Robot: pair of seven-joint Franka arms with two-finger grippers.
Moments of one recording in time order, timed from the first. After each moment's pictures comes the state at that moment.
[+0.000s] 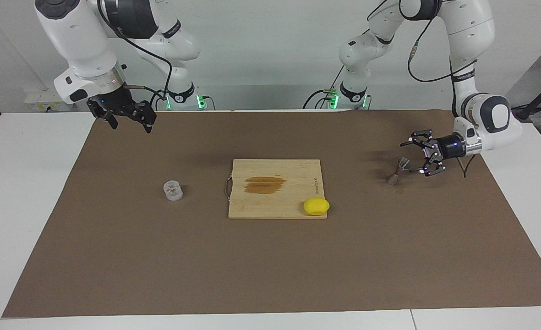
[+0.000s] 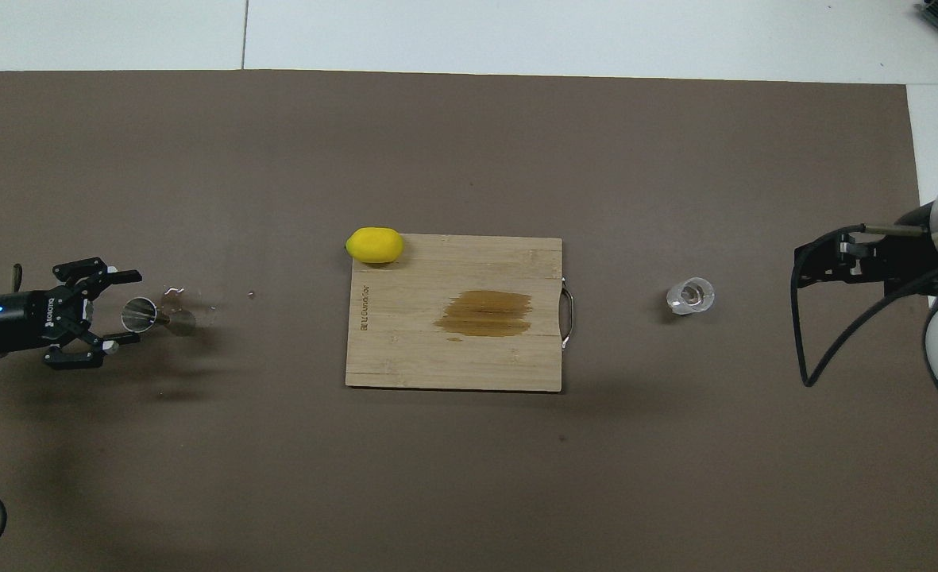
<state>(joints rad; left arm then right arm) 0.44 0.38 0.05 -2.04 -1.19 1.45 2.21 -0.01 -0.03 0.05 -1.67 -0.03 1.57 0.20</state>
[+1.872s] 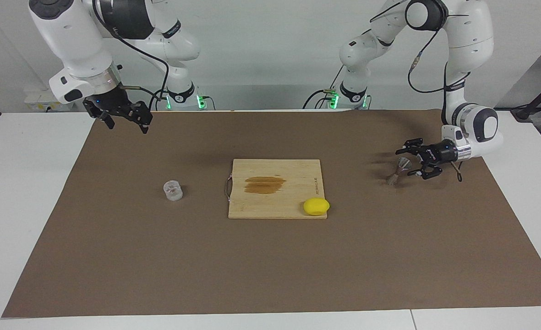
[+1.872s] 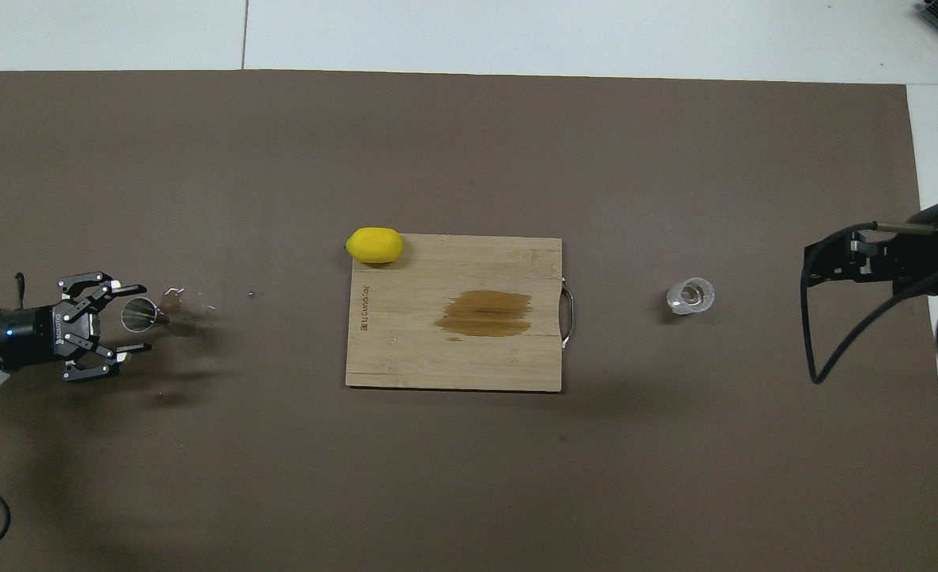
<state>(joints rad) 0.47 0.40 0.05 -2.08 -1.20 1.41 2.48 -0.02 -0.03 0.05 -1.67 -0.03 1.57 0.20</state>
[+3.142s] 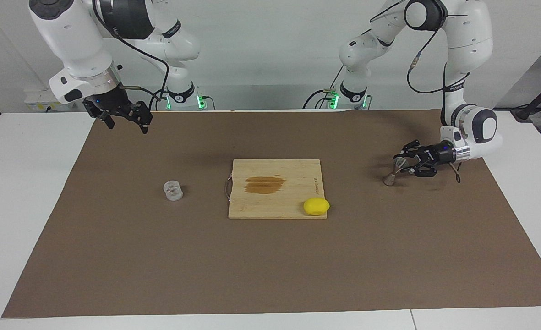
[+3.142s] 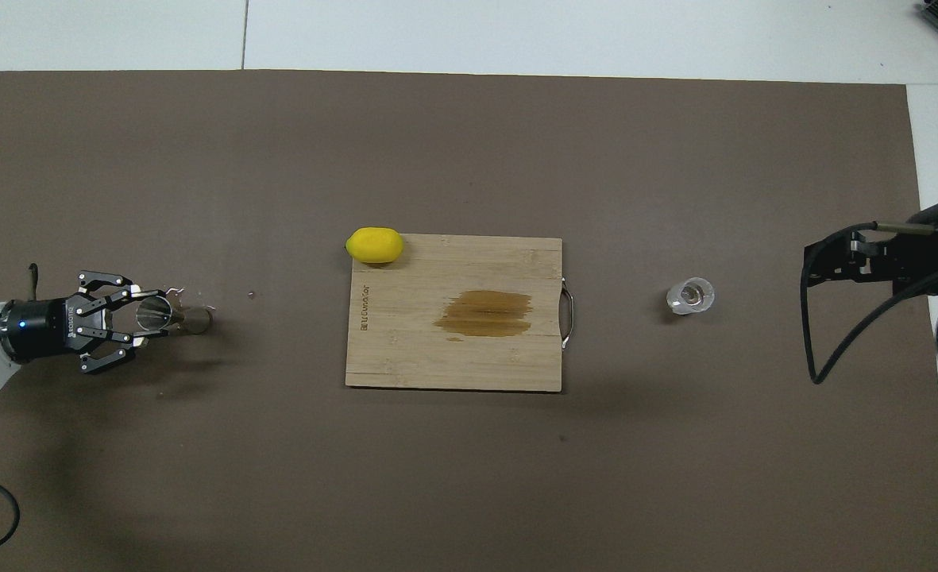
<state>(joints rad) 0.43 0.40 0.03 -2.06 -1.20 1.40 2.47 -0.02 -0.03 0.05 -1.67 -0.03 1.57 0.20</state>
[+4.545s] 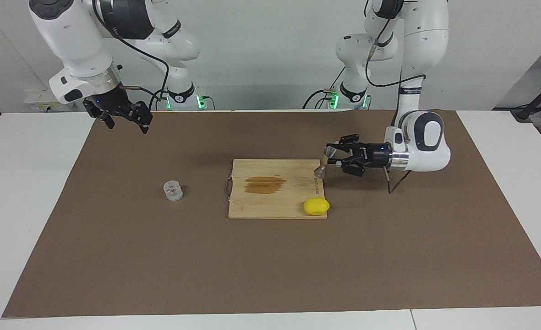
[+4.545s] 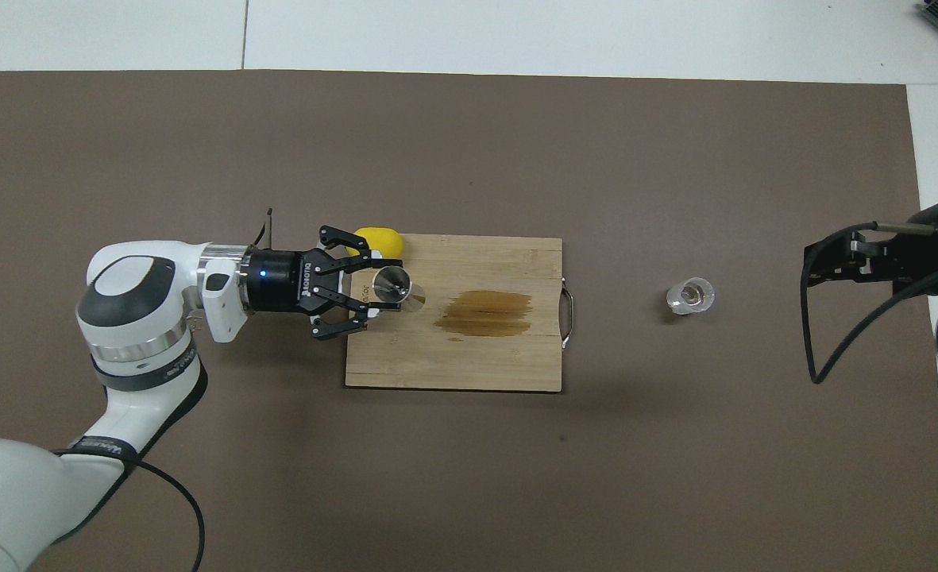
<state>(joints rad) -0.22 0.30 0.01 -2.08 -1.65 1.68 2.31 -0.02 -0.03 0.05 -1.67 -0.03 1.57 0.20</state>
